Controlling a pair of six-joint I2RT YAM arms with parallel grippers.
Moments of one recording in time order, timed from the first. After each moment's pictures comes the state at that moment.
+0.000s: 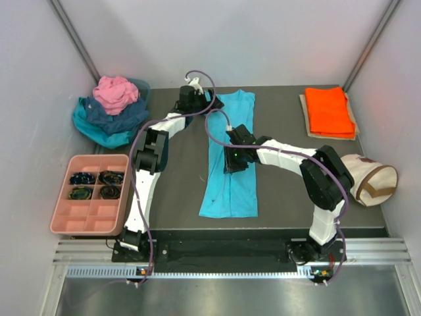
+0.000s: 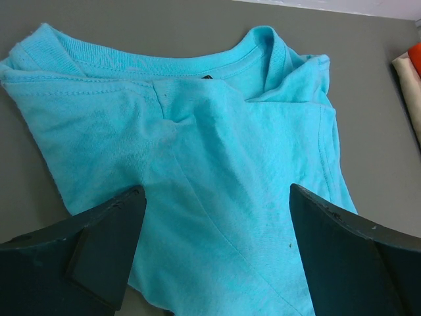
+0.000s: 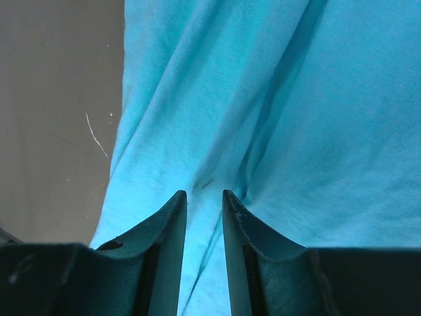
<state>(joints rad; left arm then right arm) -0.27 2.58 2.04 0.18 0.36 -0.49 0.69 1.84 1.22 -0.39 -0.14 0.52</state>
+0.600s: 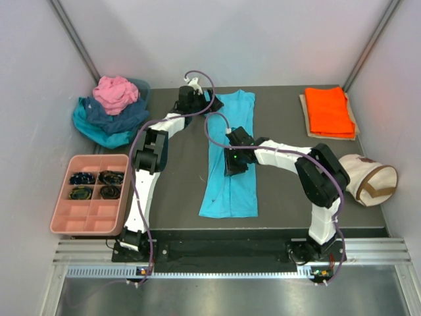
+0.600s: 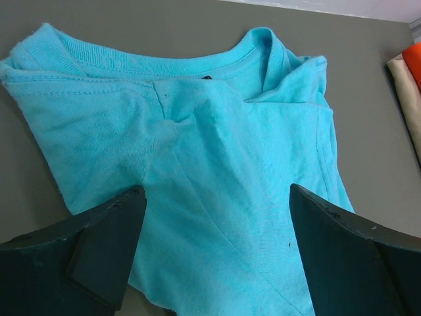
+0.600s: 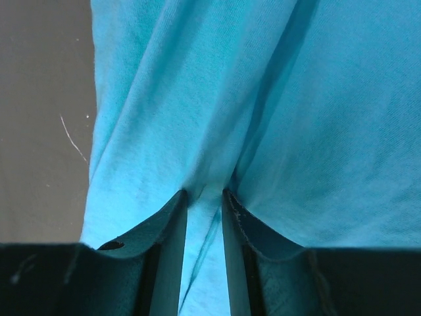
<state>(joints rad) -0.27 2.58 2.03 0.20 0.38 -0.50 0.69 1.88 1.22 -0.39 -0.14 0.52</state>
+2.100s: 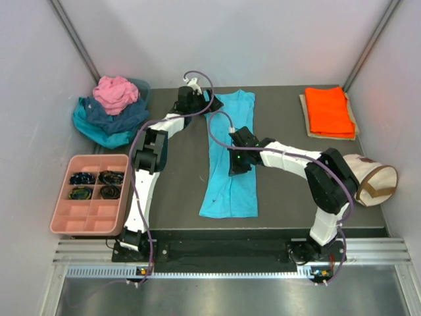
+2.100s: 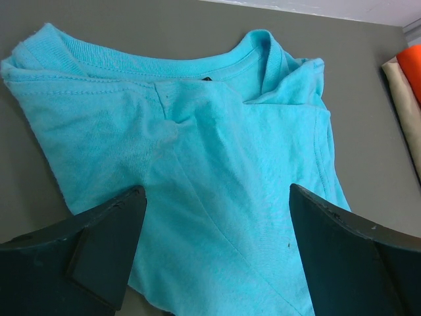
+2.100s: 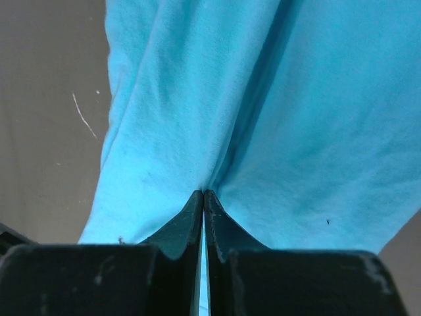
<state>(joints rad) -0.26 2.58 2.02 0.22 0.39 -0.51 0.69 1.79 1.17 -0.41 -0.13 0.53</state>
